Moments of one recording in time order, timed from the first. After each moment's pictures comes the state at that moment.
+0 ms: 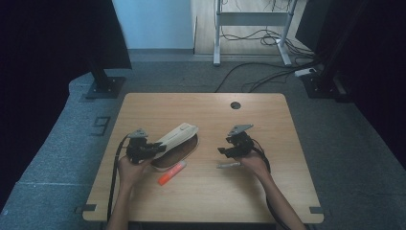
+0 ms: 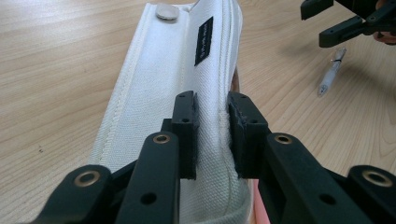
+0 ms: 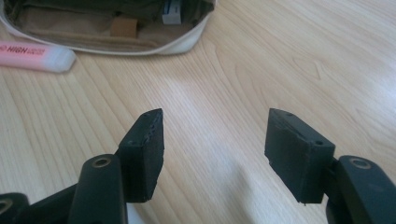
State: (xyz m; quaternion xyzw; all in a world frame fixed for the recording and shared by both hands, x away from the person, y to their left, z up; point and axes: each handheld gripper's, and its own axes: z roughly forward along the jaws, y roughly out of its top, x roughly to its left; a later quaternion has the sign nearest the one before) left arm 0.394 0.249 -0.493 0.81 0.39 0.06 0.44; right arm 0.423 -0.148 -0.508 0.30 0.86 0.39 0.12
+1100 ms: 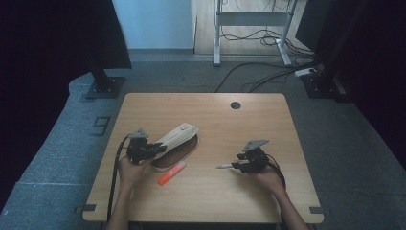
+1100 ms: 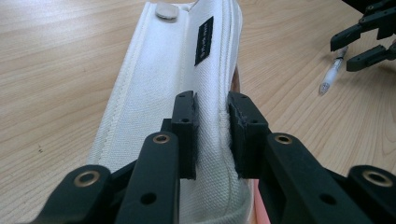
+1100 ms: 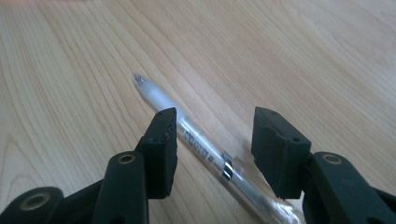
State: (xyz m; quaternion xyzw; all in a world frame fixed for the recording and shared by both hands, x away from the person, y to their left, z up) left arm 0.393 0.247 -0.493 0.81 0.39 0.07 0.44; right arm 0.379 -0.194 -0.534 0.30 0.87 0.38 0.09
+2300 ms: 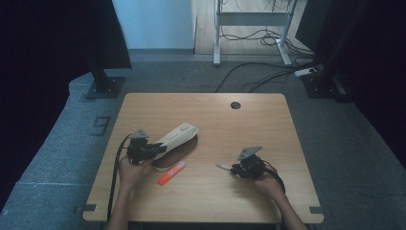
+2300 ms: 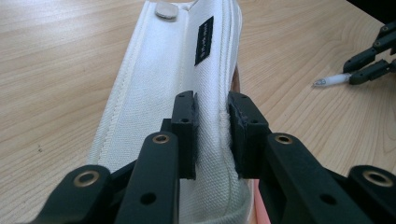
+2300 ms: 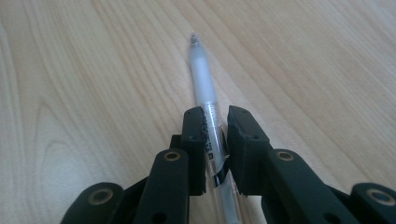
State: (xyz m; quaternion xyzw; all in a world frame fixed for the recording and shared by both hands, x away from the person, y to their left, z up) left arm 0.393 0.247 -0.493 0.81 0.38 0.07 0.44; right arm 0.358 -0.179 -0.537 0.26 0.90 0.35 0.08
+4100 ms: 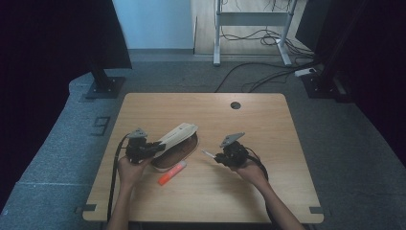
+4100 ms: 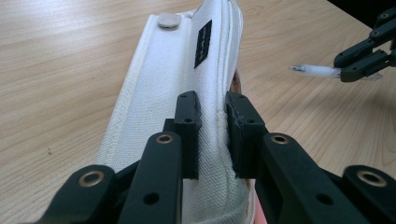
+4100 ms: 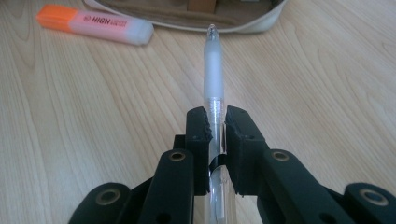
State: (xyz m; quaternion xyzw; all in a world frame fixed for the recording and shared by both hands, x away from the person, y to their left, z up) left arm 0.390 0.248 -0.487 0.80 0.39 0.08 0.45; right arm 0.386 -0.121 -0.500 0.26 0.89 0.36 0.07
